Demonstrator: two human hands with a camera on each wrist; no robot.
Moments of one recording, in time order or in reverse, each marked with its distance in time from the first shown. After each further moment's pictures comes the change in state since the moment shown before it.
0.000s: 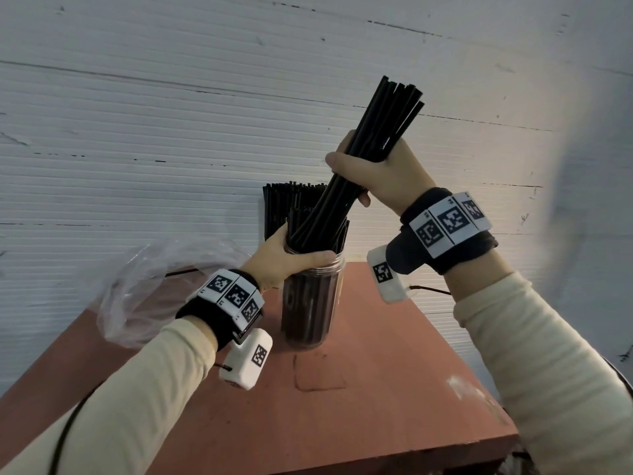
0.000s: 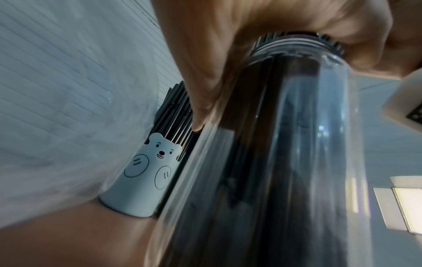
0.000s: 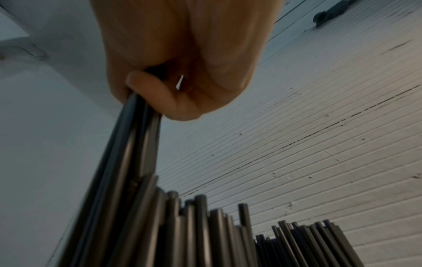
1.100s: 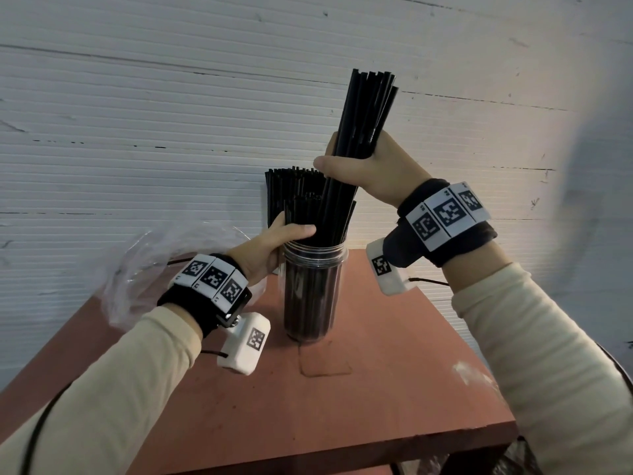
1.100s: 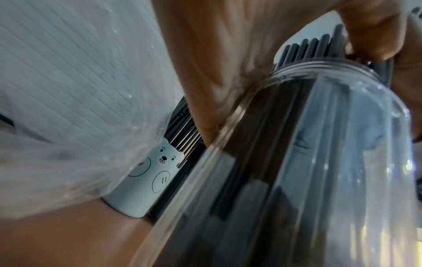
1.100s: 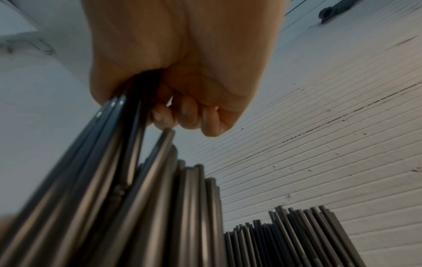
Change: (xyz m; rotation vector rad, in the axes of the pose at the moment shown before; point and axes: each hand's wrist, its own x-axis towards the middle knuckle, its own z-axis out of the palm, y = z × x) left_hand -0.007 0.000 -0.014 -0.264 -0.188 -0.085; right_hand 0.002 0.012 0.011 -0.055 -0.156 -0.007
